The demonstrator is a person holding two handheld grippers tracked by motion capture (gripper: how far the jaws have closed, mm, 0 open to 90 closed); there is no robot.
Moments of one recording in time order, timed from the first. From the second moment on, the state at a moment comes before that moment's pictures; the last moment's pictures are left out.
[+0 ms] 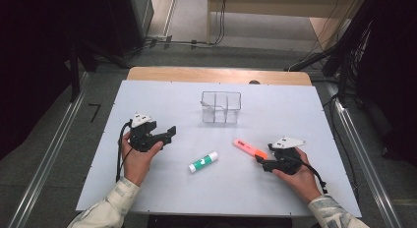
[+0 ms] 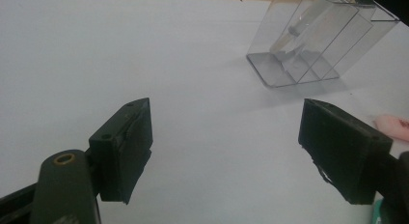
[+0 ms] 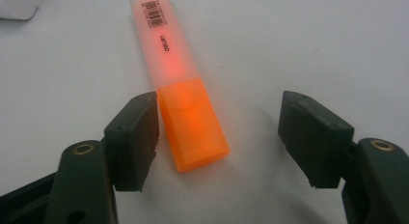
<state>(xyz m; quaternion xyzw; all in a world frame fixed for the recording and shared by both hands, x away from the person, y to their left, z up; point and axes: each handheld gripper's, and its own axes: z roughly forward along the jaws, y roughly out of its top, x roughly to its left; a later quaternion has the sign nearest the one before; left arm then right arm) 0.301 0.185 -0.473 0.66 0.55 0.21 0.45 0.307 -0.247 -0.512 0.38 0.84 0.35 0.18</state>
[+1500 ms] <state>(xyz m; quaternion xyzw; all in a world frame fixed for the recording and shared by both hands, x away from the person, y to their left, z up) 0.301 0.185 -0.473 0.67 0.56 0.21 0.45 0.303 -0.241 -0.505 0.34 0.85 0.38 0.16</state>
